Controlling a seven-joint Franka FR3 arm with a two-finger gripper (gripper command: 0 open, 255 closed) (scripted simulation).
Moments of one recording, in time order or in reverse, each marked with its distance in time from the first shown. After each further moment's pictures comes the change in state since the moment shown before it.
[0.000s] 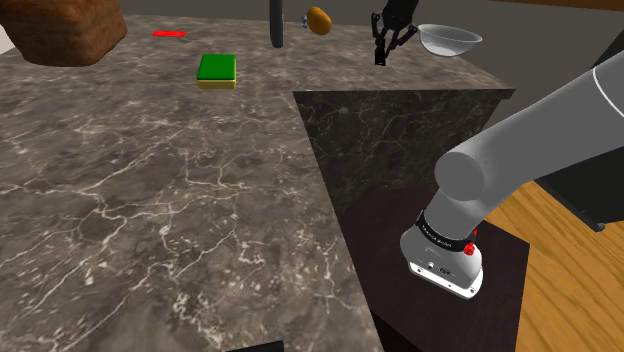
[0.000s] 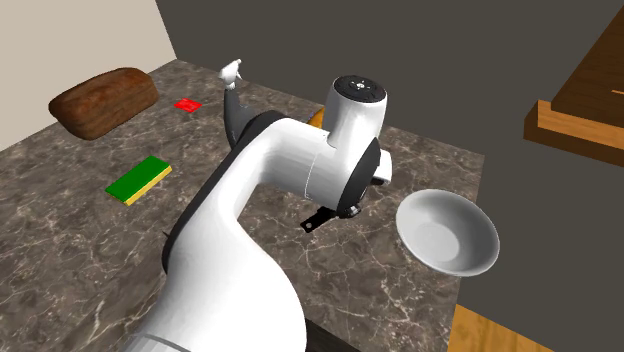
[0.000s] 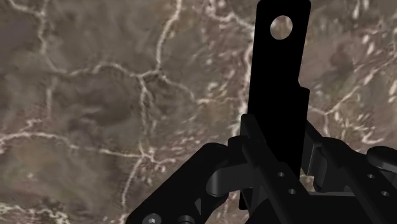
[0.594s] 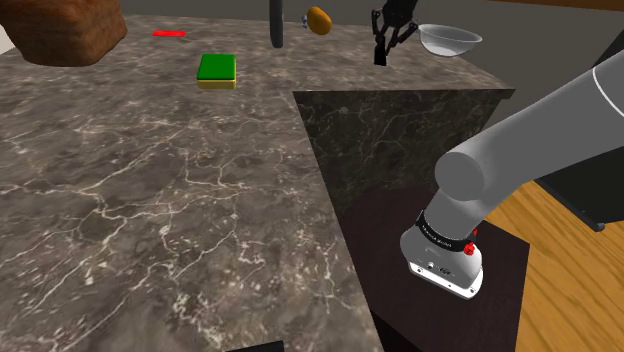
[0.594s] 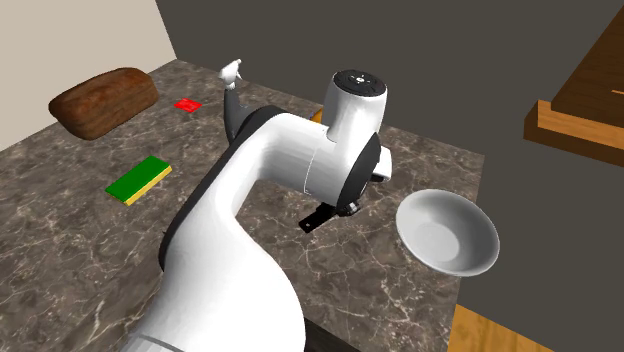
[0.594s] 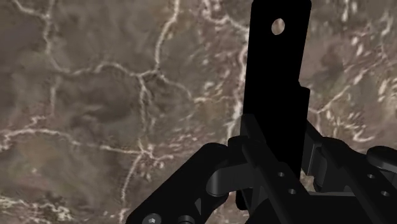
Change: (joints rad) arm 0.002 0.002 0.002 0.021 0.002 -0.025 0.002
